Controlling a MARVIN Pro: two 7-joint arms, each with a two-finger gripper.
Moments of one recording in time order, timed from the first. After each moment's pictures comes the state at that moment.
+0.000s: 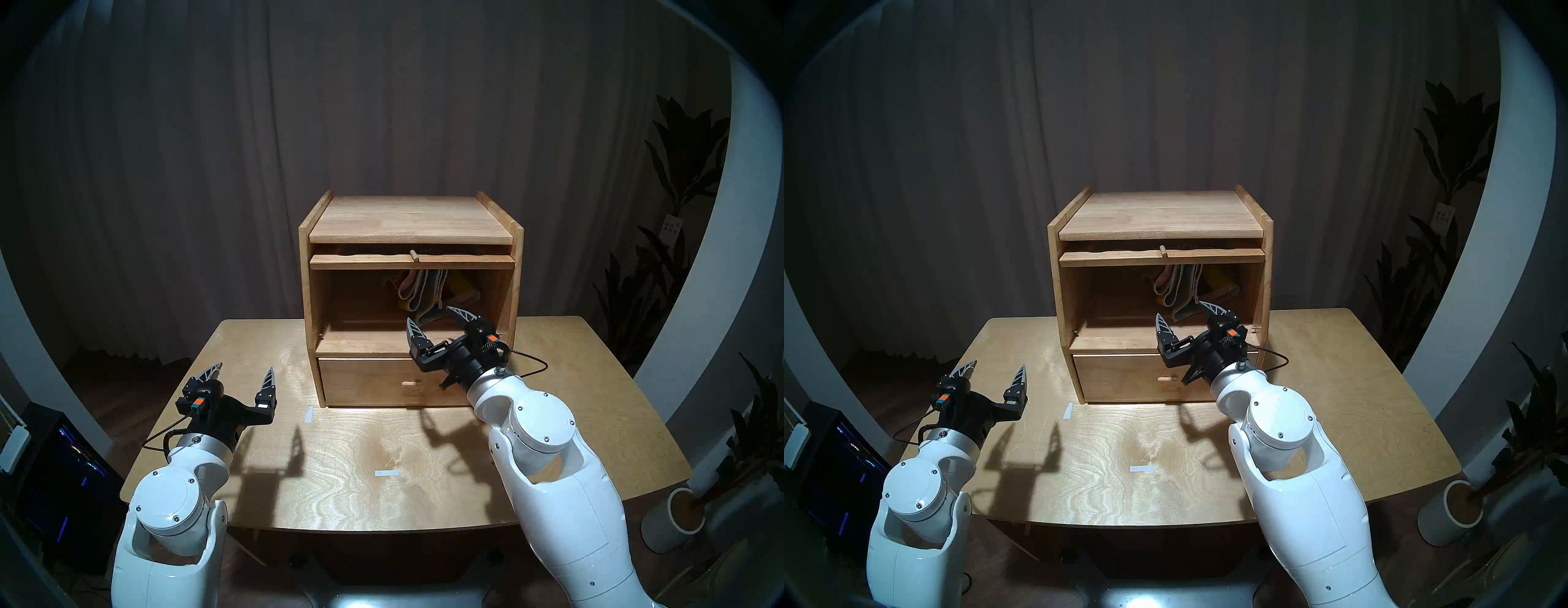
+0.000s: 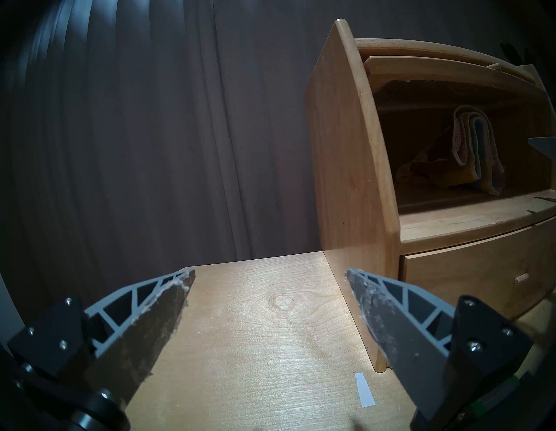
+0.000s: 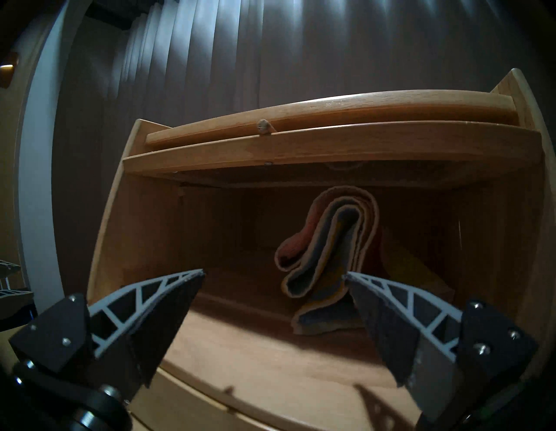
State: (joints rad) left arm 2.09 -1.44 -1.76 -2.15 -0.05 0.15 -0.07; right arm -1.69 -1.40 1.35 -1.96 0.16 0.13 0.17
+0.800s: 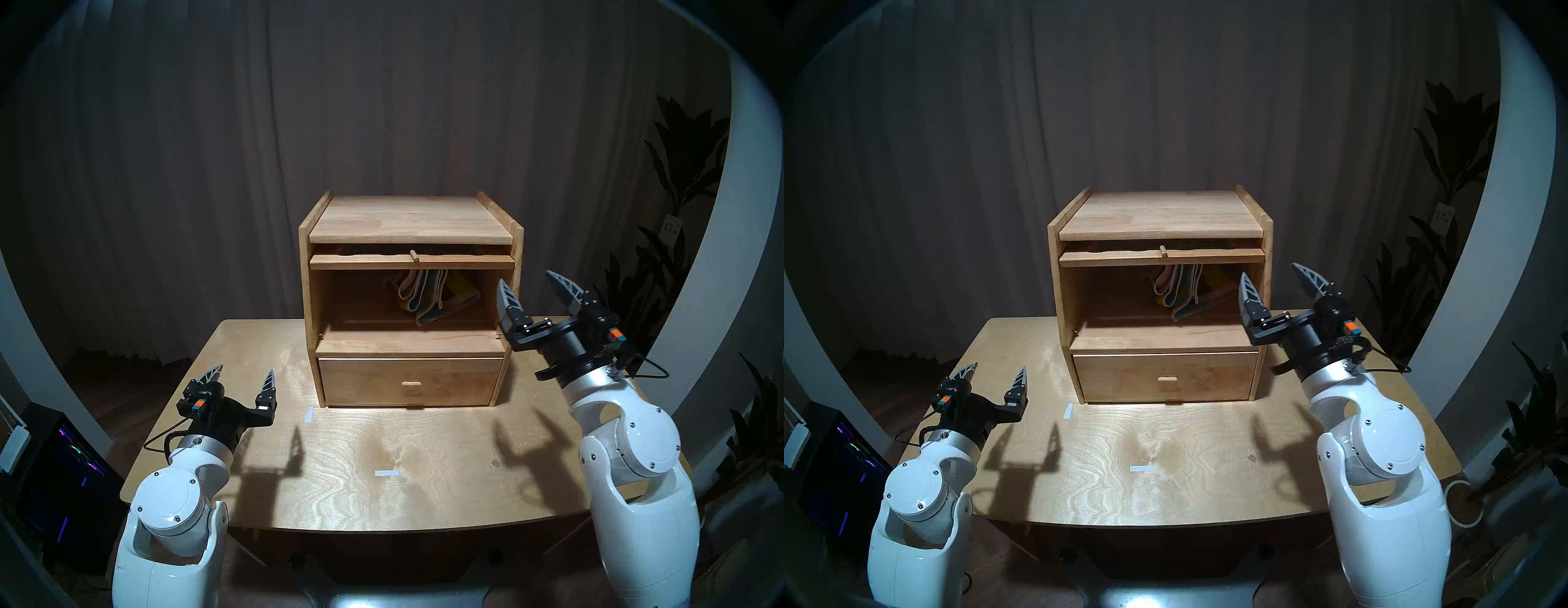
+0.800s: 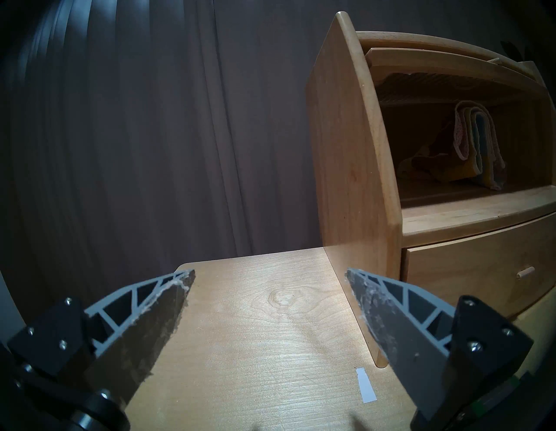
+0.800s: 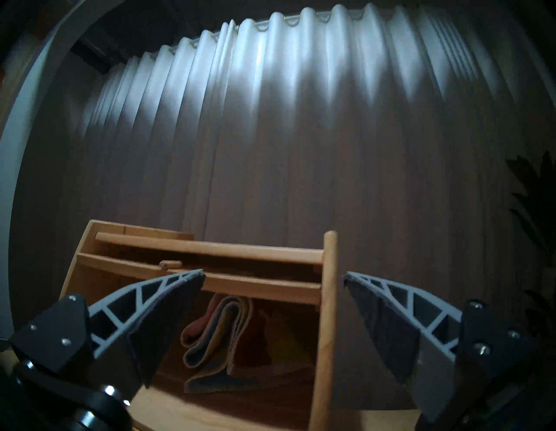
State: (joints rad) left arm 2.08 -1.44 -1.76 -2.14 -0.05 0.15 -0.07; right arm -1.89 -1.34 1.68 -2.26 0.26 -0.02 0.16
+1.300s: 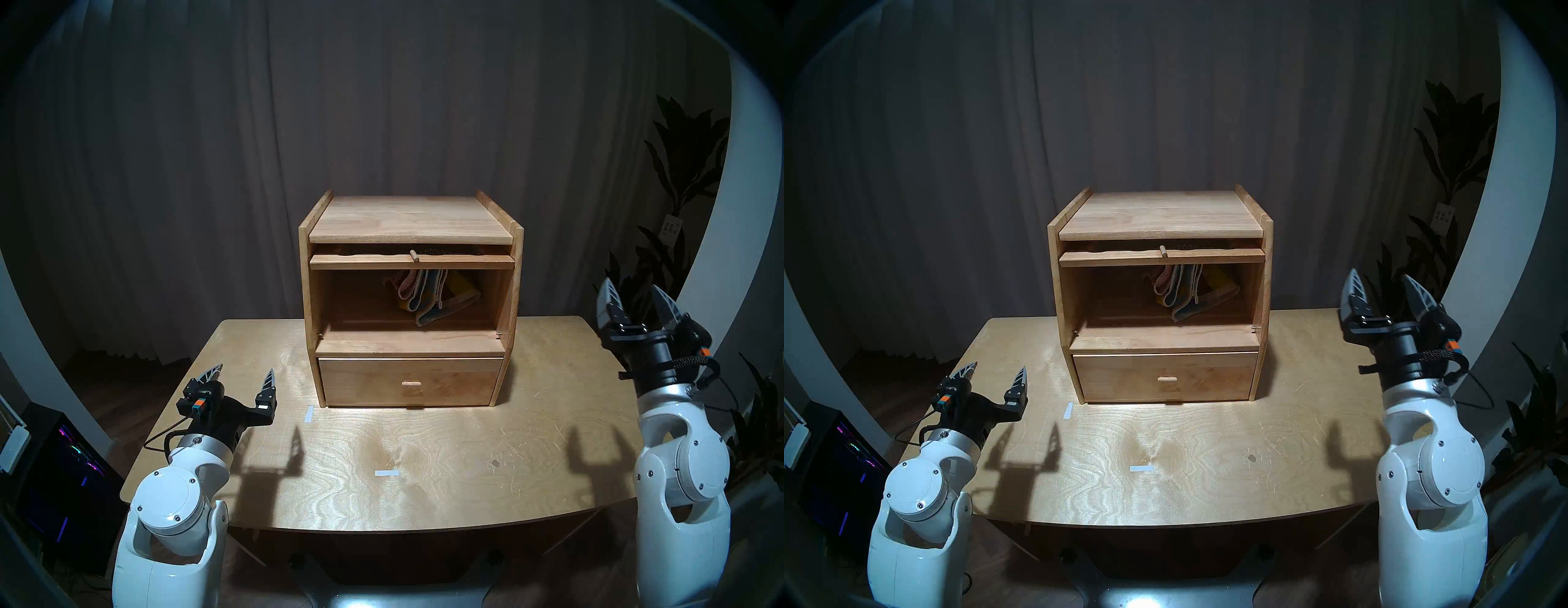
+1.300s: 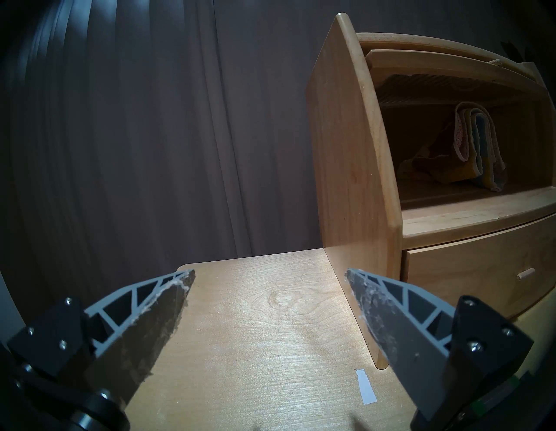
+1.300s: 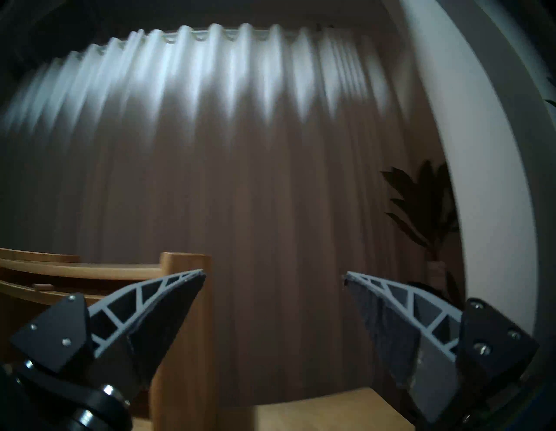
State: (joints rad) left arm 2.08 -1.44 -1.76 -2.15 -0.05 0.15 -0.07; right arm -2.06 -1.46 1.95 -2.28 0.38 -0.06 -0.05
